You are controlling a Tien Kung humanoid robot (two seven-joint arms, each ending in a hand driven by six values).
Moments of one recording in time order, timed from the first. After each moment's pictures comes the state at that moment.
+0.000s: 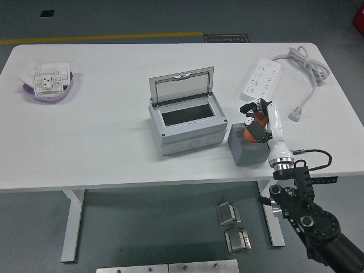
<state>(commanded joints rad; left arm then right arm) 0.17 0.06 -1.83 -0.18 1.62 -0.08 0.14 0.26 -0.10 1.06 1.03 -1.32 -0.51 0.46</state>
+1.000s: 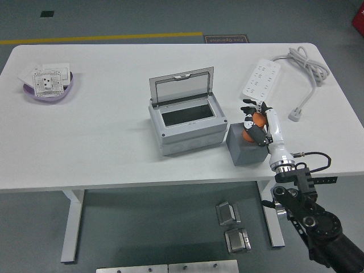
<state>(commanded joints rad) 0.18 0.06 -1.88 -0.18 1.69 -0.08 0.15 0.26 -0.10 1.09 0.99 -1.32 -0.42 0.45</state>
